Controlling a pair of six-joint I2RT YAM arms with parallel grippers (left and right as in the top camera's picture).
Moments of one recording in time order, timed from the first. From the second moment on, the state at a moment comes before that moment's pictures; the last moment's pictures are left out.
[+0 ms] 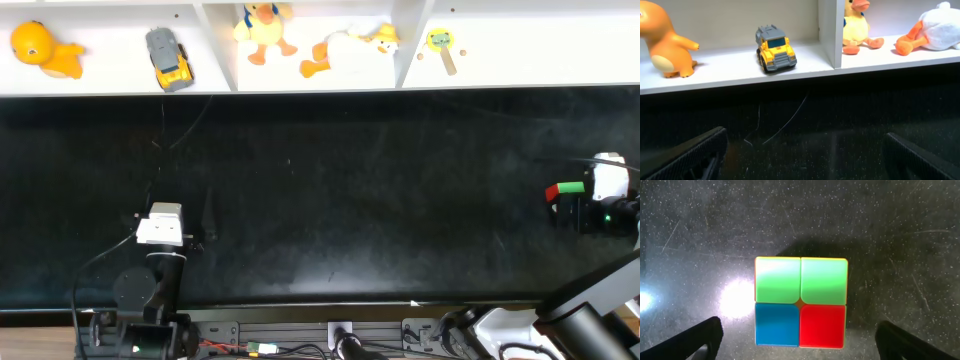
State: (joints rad) left arm -0.06 0.01 0.01 -0.08 0.01 0.08; right arm -0.92 1.66 1.08 -0.80 -0.33 -0.96
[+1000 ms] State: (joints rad) left arm -0.06 0.01 0.01 -0.08 0.01 0.08; right arm -0.90 1.67 1.08 -0.80 -0.31 -0.91
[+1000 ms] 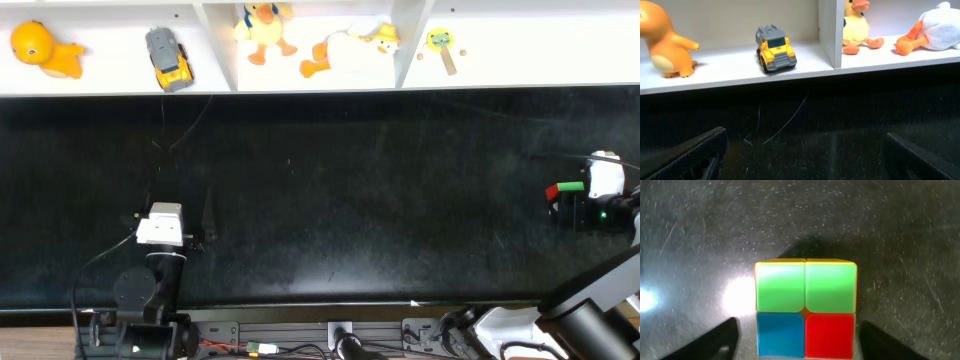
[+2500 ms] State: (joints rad) left arm -0.06 0.01 0.01 -0.08 0.01 0.08; right arm -0.61 1.65 1.42 -0.83 -0.30 -0.74
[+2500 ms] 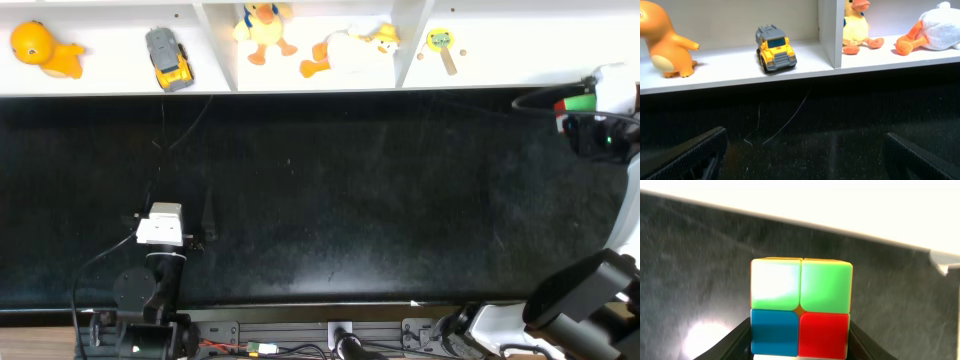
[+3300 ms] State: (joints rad) left arm -0.06 0.01 0.01 -0.08 0.01 0.08; right arm -0.49 1.92 1.70 -0.77 -0.30 -0.61
